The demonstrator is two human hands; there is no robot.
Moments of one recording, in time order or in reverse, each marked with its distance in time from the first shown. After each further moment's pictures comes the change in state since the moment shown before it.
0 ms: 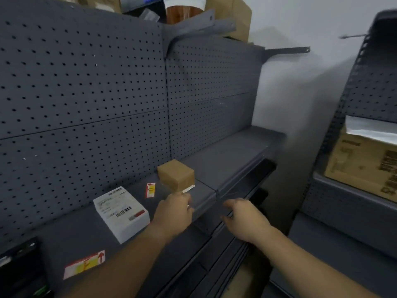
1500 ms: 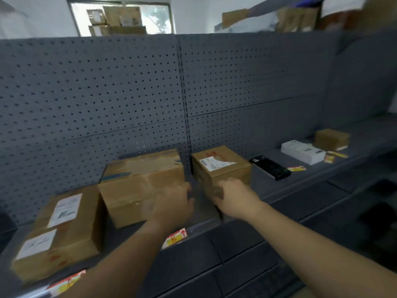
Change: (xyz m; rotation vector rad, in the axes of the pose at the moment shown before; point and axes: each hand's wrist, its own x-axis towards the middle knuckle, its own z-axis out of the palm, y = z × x) left_hand -0.640 -0.327 -0.354 0.249 0.248 -0.335; right_hand -0.376 -0.624 0.171 0.099 -0.047 -0.524
